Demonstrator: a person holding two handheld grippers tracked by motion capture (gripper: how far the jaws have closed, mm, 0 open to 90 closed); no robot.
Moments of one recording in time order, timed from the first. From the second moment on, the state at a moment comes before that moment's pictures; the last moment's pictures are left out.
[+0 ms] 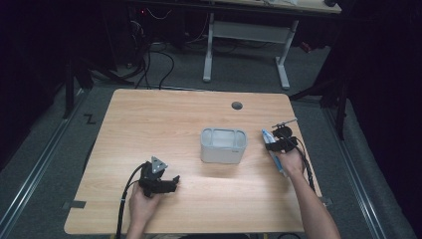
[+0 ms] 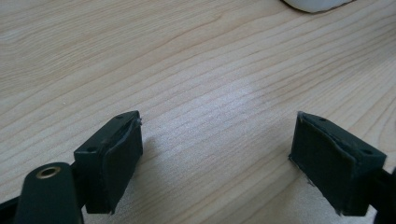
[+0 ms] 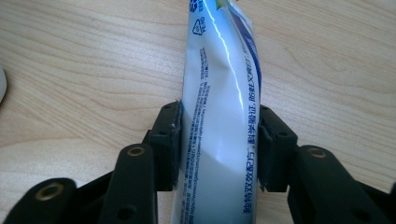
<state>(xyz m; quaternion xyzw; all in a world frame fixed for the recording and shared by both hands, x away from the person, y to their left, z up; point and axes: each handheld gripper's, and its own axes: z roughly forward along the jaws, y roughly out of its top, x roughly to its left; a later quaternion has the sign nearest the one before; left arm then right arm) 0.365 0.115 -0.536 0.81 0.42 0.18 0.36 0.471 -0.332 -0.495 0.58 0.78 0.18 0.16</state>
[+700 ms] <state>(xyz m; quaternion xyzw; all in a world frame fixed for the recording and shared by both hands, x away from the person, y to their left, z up) 0.365 0.115 -0.536 0.81 0.42 0.18 0.36 0.464 -0.327 -0.484 0.55 0.80 0.19 0.14</state>
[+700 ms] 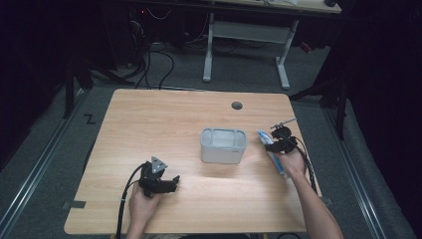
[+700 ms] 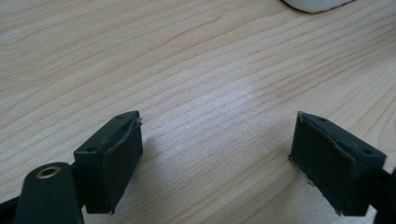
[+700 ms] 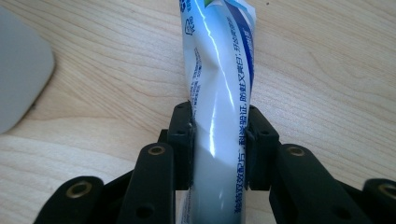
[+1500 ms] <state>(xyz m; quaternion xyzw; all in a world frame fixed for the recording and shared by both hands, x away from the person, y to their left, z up) 0.365 0.115 -0.536 0.81 0.42 0.18 0.36 0.438 -0.333 -0.450 0.52 0.80 0.26 0.15</state>
